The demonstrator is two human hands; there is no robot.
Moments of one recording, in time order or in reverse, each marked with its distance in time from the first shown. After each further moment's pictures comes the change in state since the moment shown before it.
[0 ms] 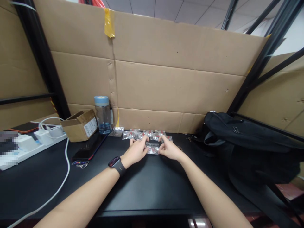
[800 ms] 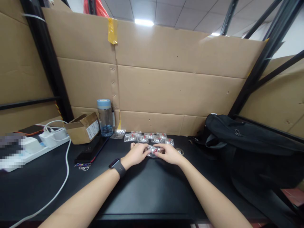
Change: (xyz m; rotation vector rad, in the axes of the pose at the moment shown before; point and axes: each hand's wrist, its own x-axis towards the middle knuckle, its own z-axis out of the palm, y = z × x) left_hand 0.003 -0.009 -0.001 0.031 -0.074 -0.022; right_hand -0.003 -0.015 0.005 -0.221 -0.001 -0.079
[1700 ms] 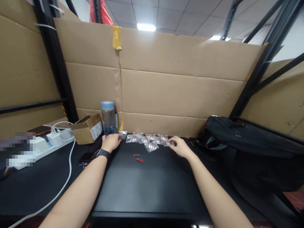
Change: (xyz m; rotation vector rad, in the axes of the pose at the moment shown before) left_hand -0.008 -0.133 -0.058 0.382 0.085 -0.504; right_hand 0.003 0.042 -0.046 -0.312 0.251 0.050
